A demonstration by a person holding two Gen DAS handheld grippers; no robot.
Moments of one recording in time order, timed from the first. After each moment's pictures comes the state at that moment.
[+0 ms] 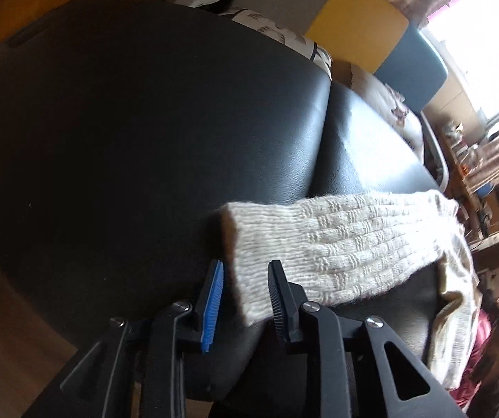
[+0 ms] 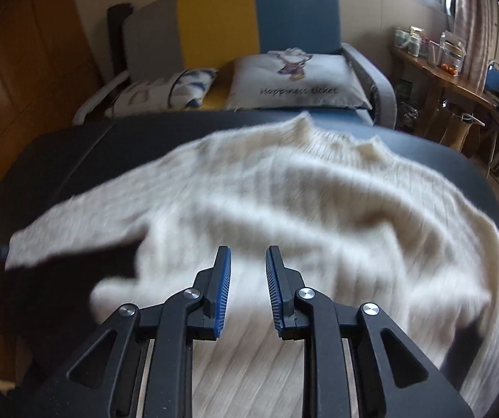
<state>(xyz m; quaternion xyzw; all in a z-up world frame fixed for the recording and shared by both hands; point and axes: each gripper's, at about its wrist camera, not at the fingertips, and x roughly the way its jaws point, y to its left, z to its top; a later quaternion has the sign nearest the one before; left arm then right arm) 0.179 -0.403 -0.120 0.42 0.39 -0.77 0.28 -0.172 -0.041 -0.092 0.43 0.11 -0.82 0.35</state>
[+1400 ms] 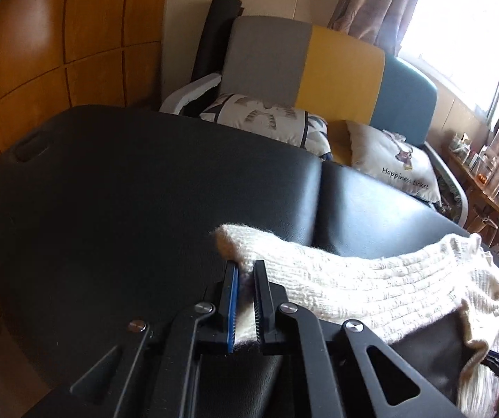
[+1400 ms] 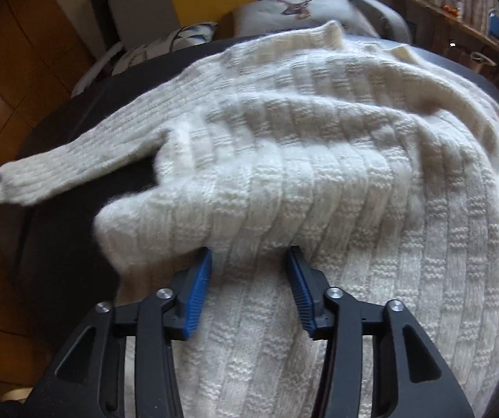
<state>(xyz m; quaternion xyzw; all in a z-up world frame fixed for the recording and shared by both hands) 0.108 -0.448 -0.072 0.34 0.22 -0.84 0.36 -0.138 -0.081 -0.160 0.52 0.08 -0.77 0.35</state>
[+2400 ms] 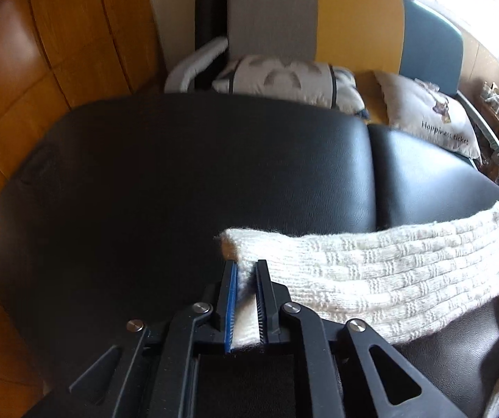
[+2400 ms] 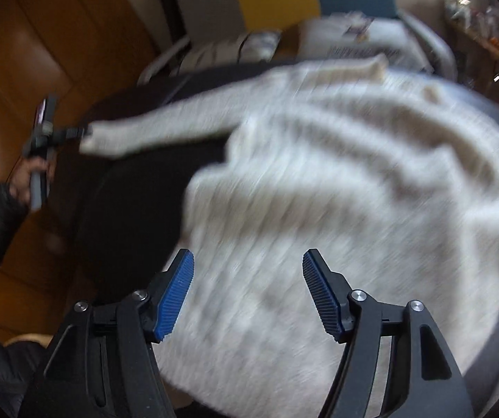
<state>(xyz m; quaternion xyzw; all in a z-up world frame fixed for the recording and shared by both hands) 0.068 -0.516 -0.109 0.45 0.19 -0.79 0.37 -0.118 -0.027 -0.093 0.47 0.08 -0.77 0.43</state>
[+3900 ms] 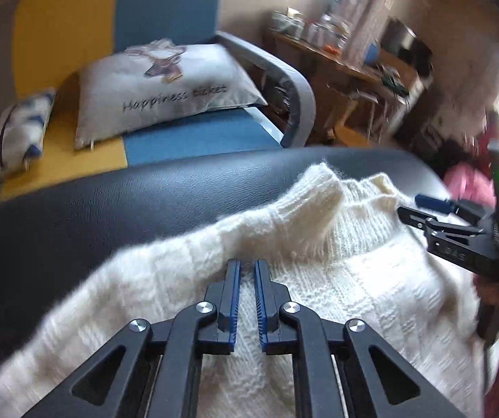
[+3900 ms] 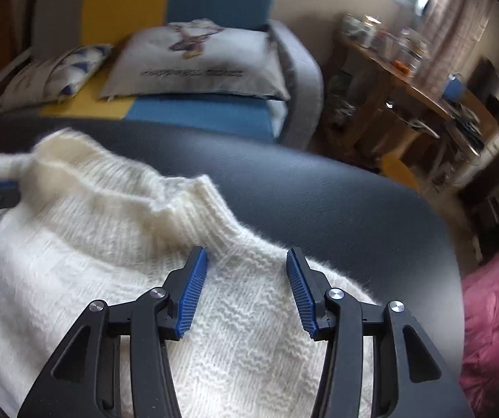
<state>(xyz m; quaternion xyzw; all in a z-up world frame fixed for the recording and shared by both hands) -0.317 -0.226 -0.164 0.45 0.15 -0.88 0.01 -0.443 -0.008 -0.152 0.44 0.19 -0.86 0.18</state>
